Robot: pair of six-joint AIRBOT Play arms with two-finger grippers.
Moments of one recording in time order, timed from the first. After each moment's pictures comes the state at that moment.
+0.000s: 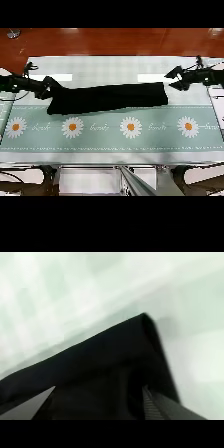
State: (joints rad) left arm 0.32 -1.56 1.21 0.82 -1.20 -1.35; right arm -0.33 -1.70 1.37 -0.76 1.10 1.46
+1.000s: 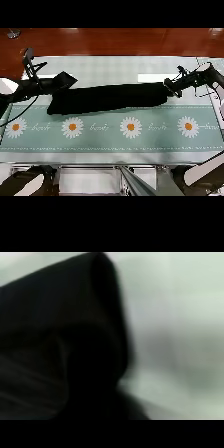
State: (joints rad) left arm -0.07 -1.06 0.87 0.79 -0.76 -1.39; right arm -0.23 -1.89 1.49 -0.93 1.32 1.46
